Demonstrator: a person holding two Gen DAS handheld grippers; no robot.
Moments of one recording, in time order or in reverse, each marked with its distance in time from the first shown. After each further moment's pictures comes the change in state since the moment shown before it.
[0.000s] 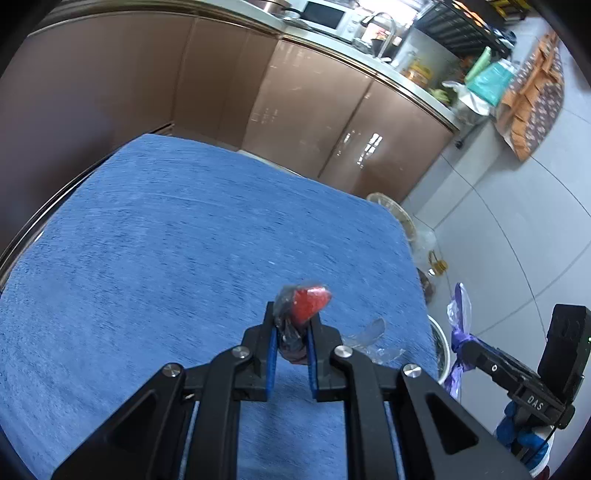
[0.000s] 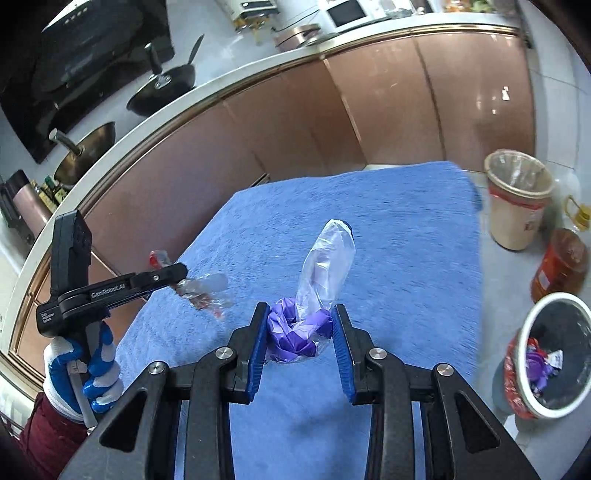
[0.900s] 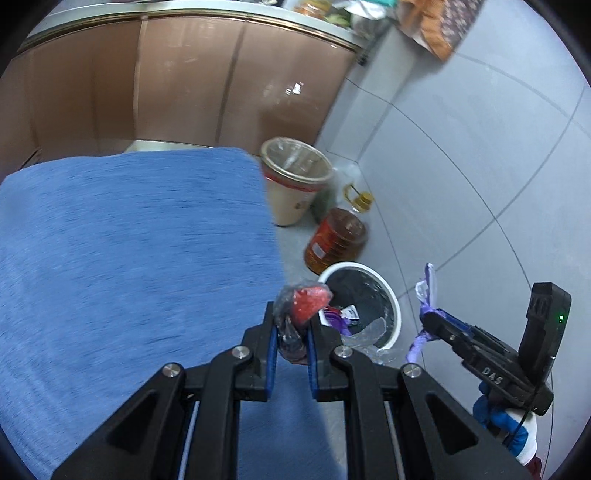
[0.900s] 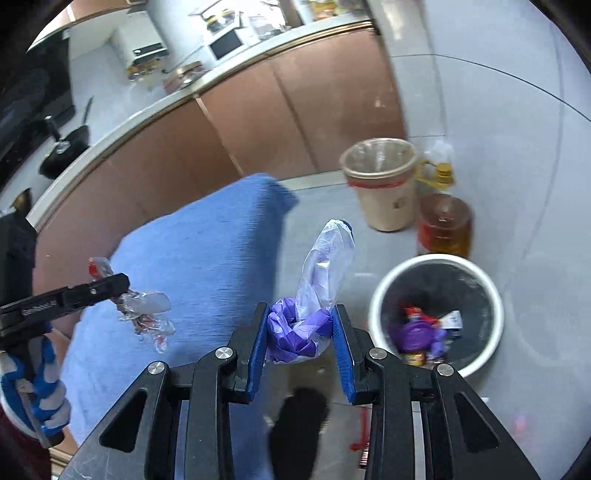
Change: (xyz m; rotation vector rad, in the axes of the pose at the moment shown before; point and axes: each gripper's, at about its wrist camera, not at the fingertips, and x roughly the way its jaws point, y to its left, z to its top) left arm 0.097 -0.221 -0.035 0.269 0.161 -0.150; right arm -0.093 -0.179 -0.037 0.216 -0.092 -0.333
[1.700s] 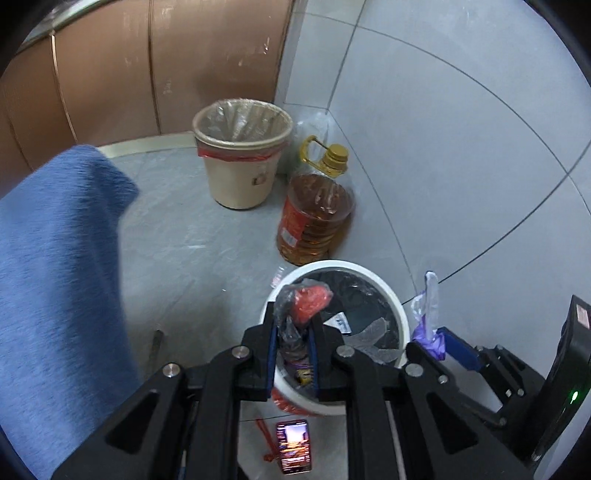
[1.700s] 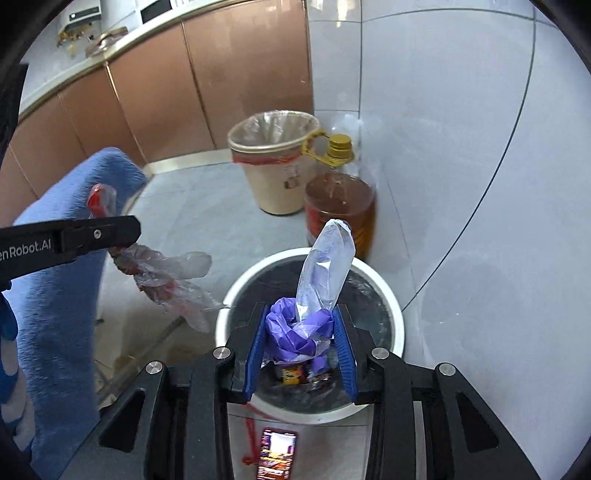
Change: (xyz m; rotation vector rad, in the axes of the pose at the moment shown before) left arm 0.209 -0.125 0.049 0.149 0.147 0.041; right arm 0.090 -0.106 0.016 -0.029 0.087 -0.351
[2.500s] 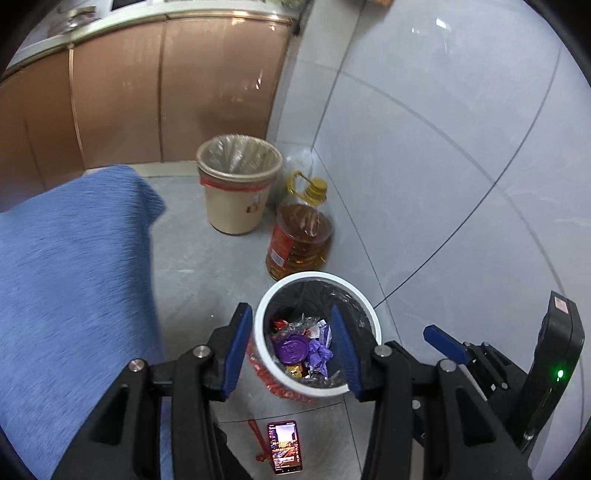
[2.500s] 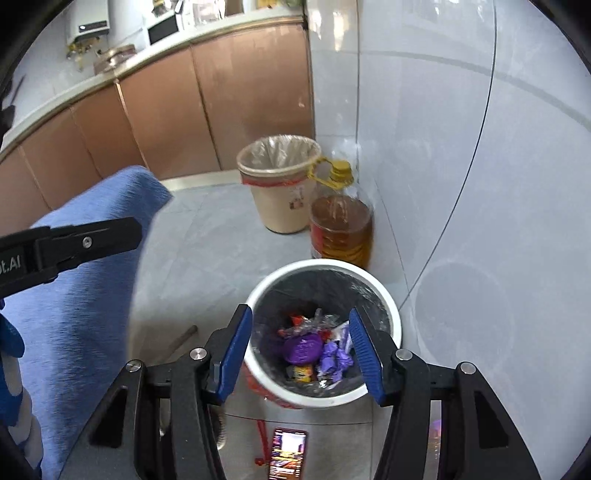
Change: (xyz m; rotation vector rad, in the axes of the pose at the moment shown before) left arm -0.109 0.011 -0.043 -0.003 -0.161 -0.042; right arm -0.086 0.031 -0.021 0.010 -0.113 0.025
